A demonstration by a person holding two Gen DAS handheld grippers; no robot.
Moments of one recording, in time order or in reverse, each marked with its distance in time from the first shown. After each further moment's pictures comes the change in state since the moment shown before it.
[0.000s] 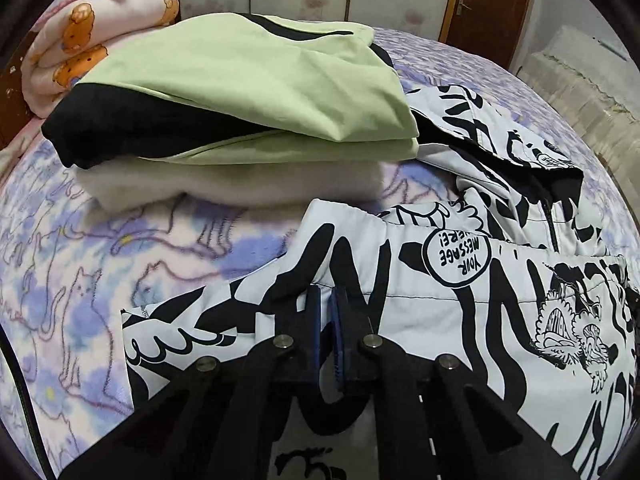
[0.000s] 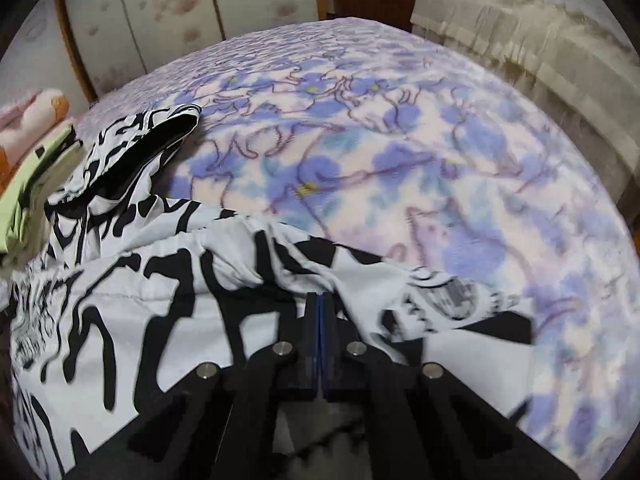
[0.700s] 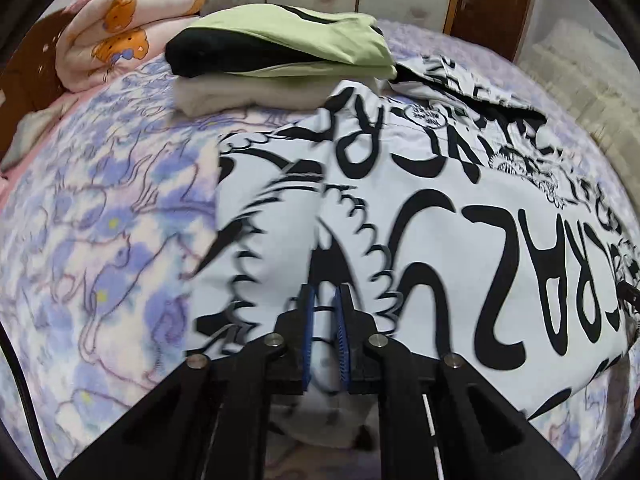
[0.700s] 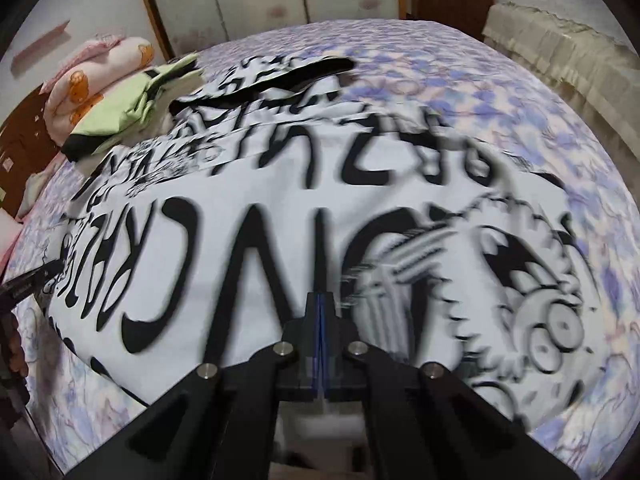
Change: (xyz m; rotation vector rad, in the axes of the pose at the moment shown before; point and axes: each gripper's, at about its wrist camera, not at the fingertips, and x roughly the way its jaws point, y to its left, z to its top) left arm -0.105 0.020 -0.134 -0.023 -0.001 0.033; right arm -0.090 0.073 -0.115 -0.164 0.017 0.148
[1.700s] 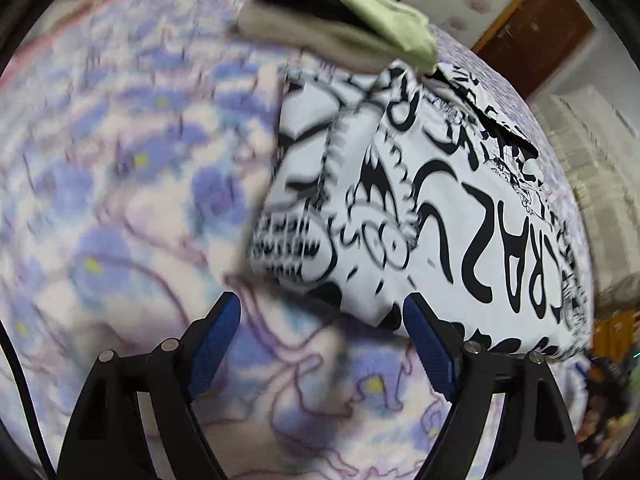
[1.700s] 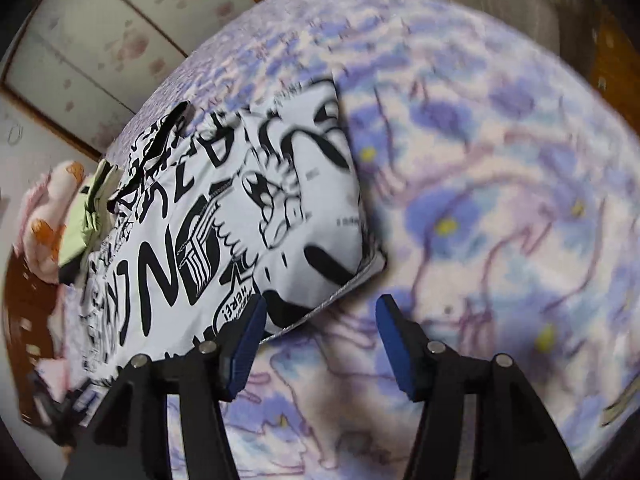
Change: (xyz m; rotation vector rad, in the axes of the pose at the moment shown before) left arm -0.026 0.058 -0.050 -0.303 0.168 -0.199; right arm -0.058 -0.144 -0.072 0.577 0.092 0.102
